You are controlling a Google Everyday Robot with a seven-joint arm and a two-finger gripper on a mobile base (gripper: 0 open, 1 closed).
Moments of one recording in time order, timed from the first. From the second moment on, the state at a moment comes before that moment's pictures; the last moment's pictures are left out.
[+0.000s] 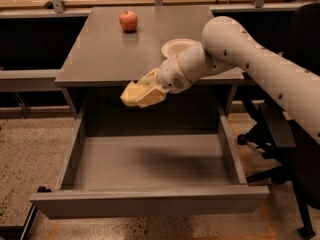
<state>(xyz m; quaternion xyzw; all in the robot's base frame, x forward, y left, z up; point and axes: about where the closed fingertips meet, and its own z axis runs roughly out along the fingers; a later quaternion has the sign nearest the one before) 0.597 0.047 0.833 -0.63 0.64 0.30 0.33</state>
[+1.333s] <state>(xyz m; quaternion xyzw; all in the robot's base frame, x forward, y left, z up) 0.509 0.015 0.702 -0.56 0.72 0.35 0.24</state>
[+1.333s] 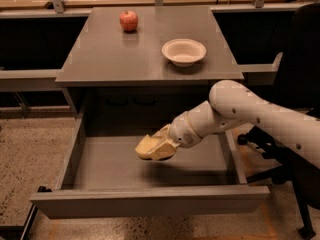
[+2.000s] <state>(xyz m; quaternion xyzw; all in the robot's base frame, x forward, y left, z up) 0.500 0.001 0.672 -0.51 0.75 0.34 0.25</state>
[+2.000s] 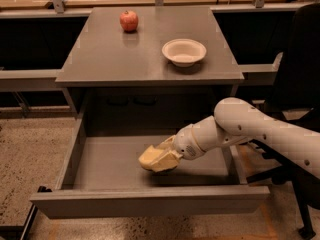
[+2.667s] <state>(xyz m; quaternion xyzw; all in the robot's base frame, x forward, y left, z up) 0.498 0.004 0.671 -0.51 0.75 0.35 0.25</state>
